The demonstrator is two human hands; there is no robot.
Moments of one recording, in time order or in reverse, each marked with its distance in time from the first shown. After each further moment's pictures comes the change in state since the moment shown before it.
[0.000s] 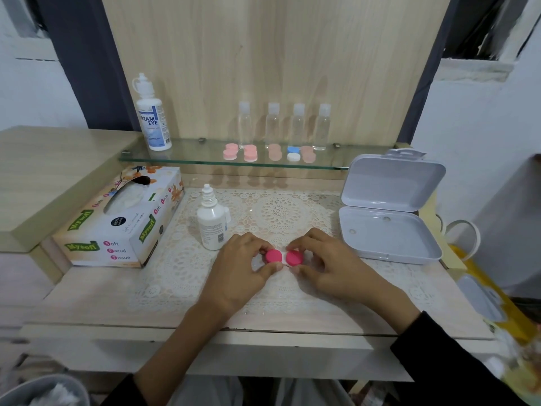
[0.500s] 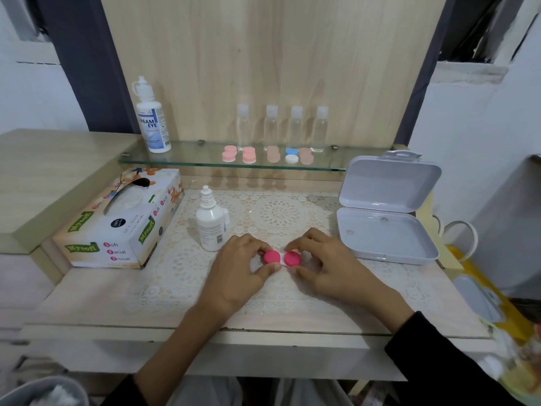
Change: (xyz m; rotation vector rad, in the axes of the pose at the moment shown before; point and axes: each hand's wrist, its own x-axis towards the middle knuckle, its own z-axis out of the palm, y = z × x) left_hand -0.001 0.001 0.000 -0.007 0.009 0.005; right_hand -0.002 -0.001 0.004 0.029 0.080 -0.004
